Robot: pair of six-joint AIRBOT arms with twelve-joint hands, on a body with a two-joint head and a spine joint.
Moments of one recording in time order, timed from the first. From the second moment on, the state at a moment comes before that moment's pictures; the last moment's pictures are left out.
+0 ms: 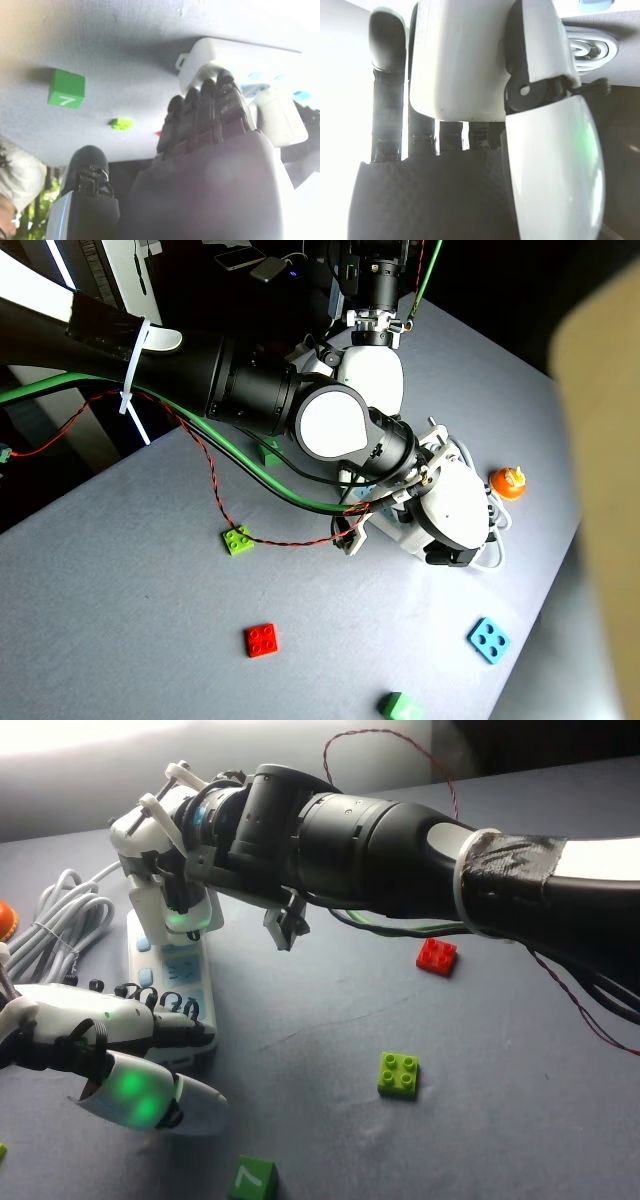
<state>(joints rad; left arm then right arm) 0.44 -0.76 0.84 0.27 0.25 0.41 -0.12 -2.11 2.03 -0.60 -0.21 -0.38</state>
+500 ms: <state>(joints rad) 0.44 -0.76 0.84 0.27 0.25 0.41 -0.12 -2.10 2.03 -0.59 -0.20 -0.38</state>
